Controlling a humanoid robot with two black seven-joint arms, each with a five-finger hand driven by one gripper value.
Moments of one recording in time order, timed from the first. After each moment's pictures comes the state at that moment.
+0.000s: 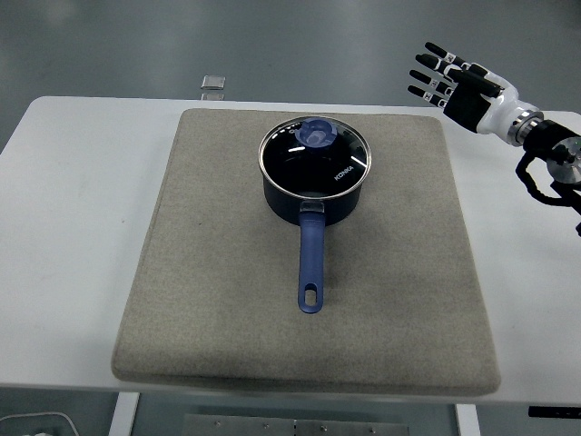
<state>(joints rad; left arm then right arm) 0.06 0.00 -0.14 -0.10 0.08 -0.09 0.09 1.12 -0.33 0.22 0.57 0.44 0.36 0.02</state>
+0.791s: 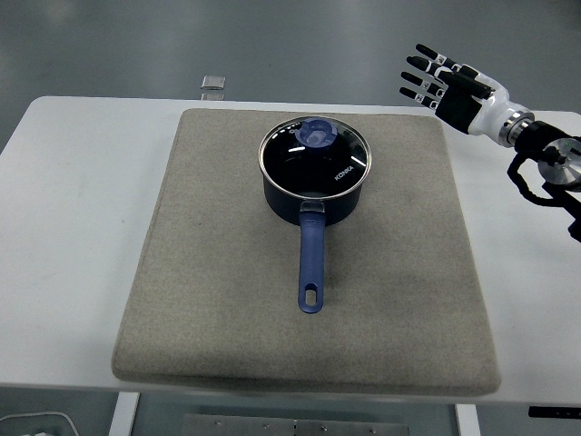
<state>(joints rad) 0.05 0.00 -0.14 -0.10 0.08 -0.09 0.09 1.12 -0.31 0.22 0.57 0.42 0.36 0.02</state>
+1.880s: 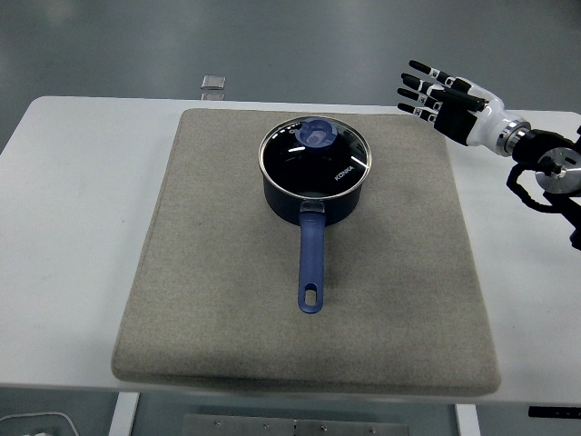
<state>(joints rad) 0.05 0.00 -0.14 -0.10 0.08 -0.09 0.09 1.11 -0.31 0.22 0.58 0.25 0.36 0.03</state>
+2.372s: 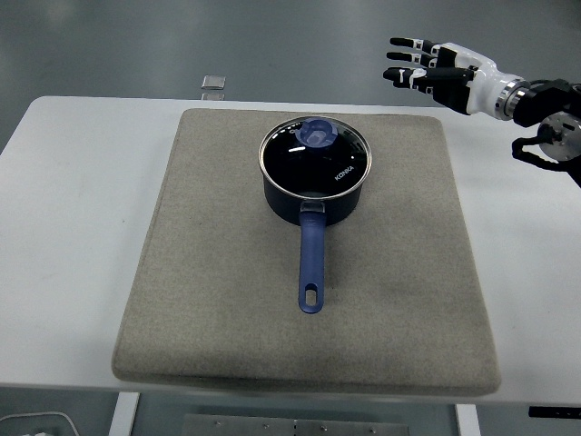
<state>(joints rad) 0.05 0.00 -0.14 -0.10 0.08 -0.09 0.09 1.24 -0.32 0.21 0.60 -0.11 0.35 0.03</state>
